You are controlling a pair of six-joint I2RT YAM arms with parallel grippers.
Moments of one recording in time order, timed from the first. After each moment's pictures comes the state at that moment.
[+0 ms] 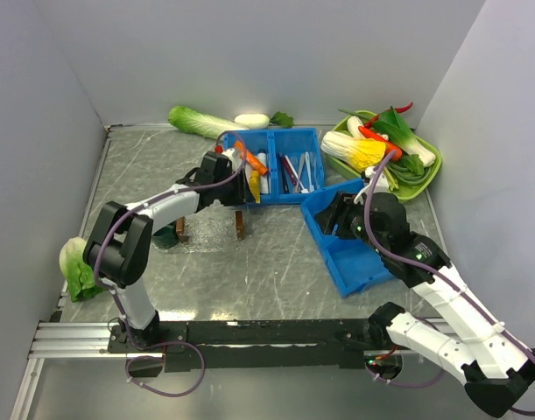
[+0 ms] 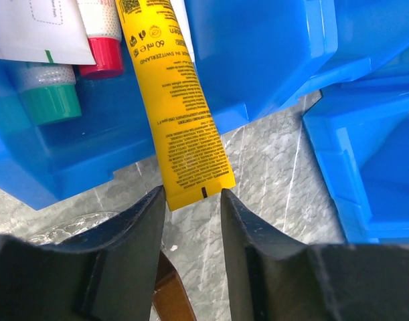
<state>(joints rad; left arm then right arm) -0.47 1.77 1.16 -0.12 0.24 -0.52 0.60 0.79 0.93 -0.61 0.13 0.60</state>
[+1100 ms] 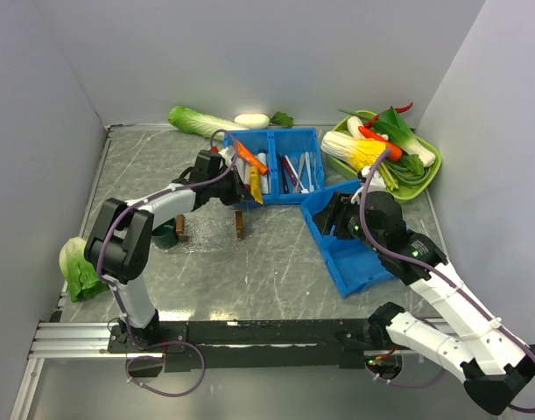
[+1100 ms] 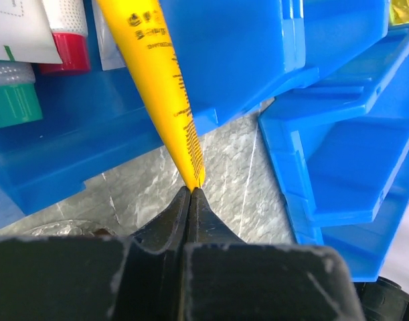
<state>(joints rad) -0.41 1.80 1.15 -0.03 0.41 -0.65 0.60 0.81 0.93 -0.61 0.11 0.61</state>
